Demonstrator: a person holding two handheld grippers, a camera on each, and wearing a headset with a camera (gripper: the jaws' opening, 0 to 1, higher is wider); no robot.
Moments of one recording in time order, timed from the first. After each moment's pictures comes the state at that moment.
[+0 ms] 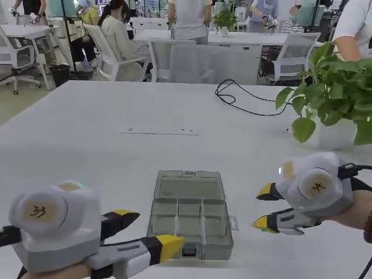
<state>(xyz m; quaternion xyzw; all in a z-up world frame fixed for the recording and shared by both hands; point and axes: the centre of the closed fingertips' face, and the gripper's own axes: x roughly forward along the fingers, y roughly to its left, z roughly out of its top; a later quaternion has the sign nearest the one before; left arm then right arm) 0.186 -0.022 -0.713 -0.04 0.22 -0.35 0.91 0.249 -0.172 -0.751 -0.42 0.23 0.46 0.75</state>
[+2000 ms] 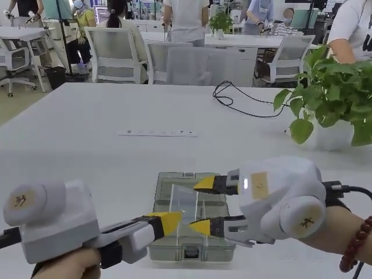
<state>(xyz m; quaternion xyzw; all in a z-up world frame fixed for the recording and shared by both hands) 0.184 -0.040 -0.684 -0.25 0.21 -0.38 0.87 0.196 -0.053 -0.687 -0.41 0.04 0.53 0.74</state>
